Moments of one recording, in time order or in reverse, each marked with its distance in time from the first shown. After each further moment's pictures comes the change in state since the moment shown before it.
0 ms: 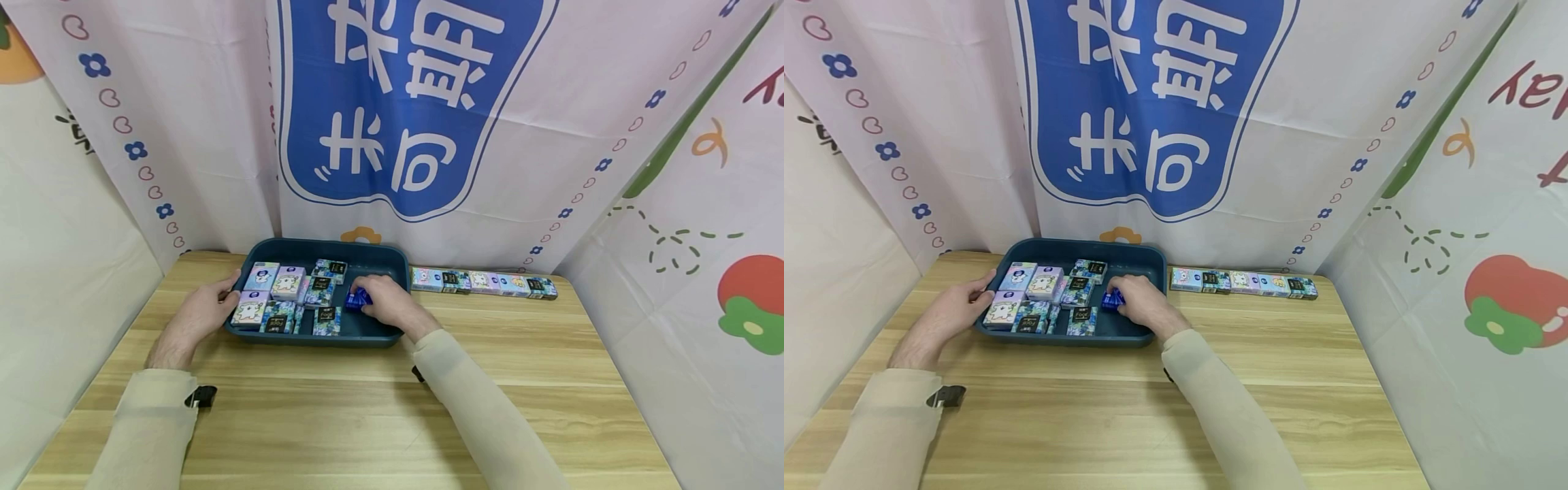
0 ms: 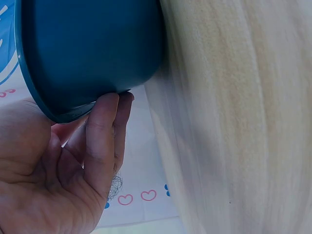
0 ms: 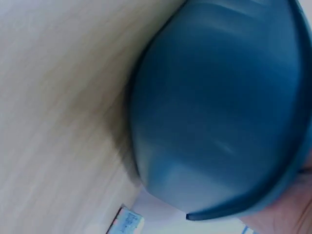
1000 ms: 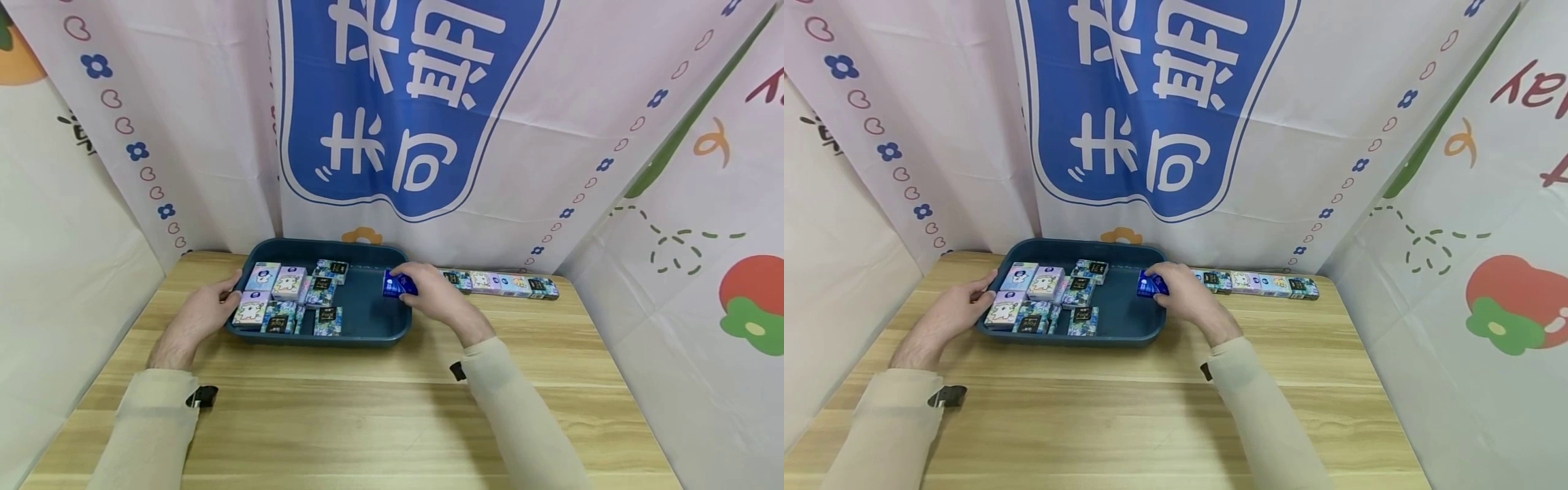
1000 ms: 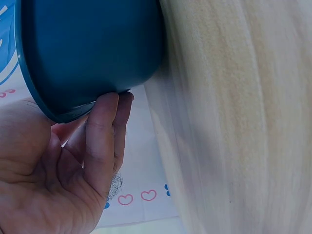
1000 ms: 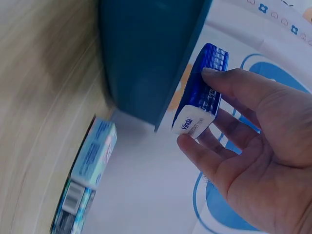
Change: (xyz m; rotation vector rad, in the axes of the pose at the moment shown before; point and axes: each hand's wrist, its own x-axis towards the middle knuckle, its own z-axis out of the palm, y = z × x) left_hand 0.000 -0.002 0.002 -0.023 -0.002 0.005; right_hand -0.059 0.033 -0.059 0.099 0.094 0.079
